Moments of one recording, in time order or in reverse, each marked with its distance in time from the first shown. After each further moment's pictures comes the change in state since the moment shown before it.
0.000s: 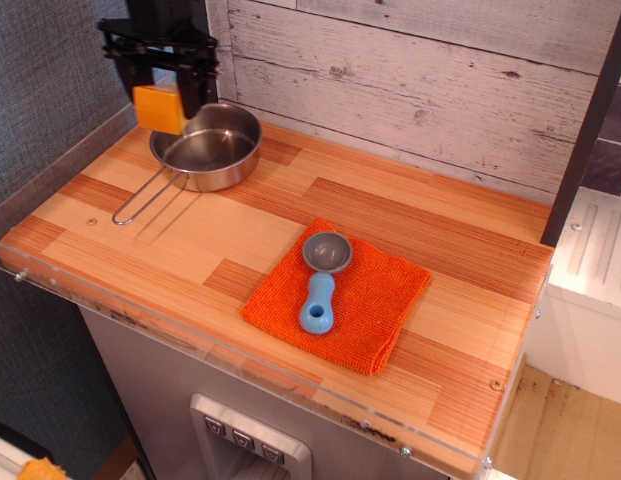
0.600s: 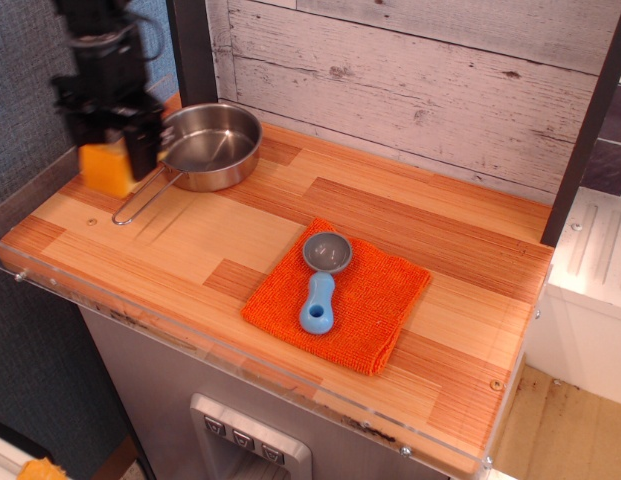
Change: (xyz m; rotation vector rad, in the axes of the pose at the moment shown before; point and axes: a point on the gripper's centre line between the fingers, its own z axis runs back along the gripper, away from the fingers) arm -0.064 0.021 -0.023 -0.004 0.111 -0.069
